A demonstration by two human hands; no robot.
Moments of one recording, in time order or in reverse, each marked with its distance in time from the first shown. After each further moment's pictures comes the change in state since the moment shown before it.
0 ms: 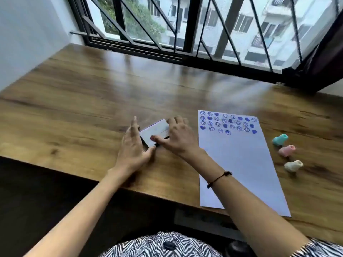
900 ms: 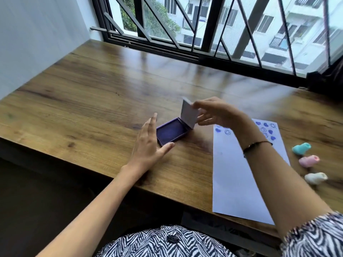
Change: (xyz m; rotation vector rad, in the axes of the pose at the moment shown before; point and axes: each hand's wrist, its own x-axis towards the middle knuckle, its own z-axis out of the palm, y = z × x) left_hand 0.003 0.013 -0.008 0.044 0.054 0.101; right_hand 0.058 0.038 -0.075 0.773 -0.405 0.301
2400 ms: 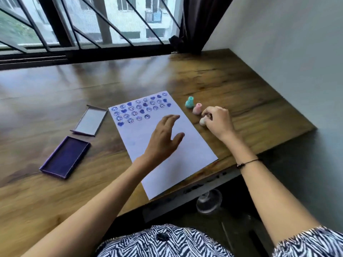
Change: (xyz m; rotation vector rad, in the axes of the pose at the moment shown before) left_hand -0.004 0.179 0.130 -0.299 -0.498 0.583; right_hand -0.178 0.175 -0.089 -0.529 1.087 0.200
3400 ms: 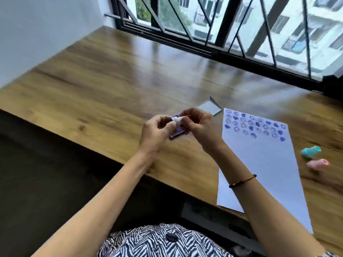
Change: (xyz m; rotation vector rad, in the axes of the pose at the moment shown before) left_hand -0.145 -0.066 -0.139 -0.558 0.916 -0.667; right_hand -0.075 -0.240 0.112 0.839 -0.751 -0.488
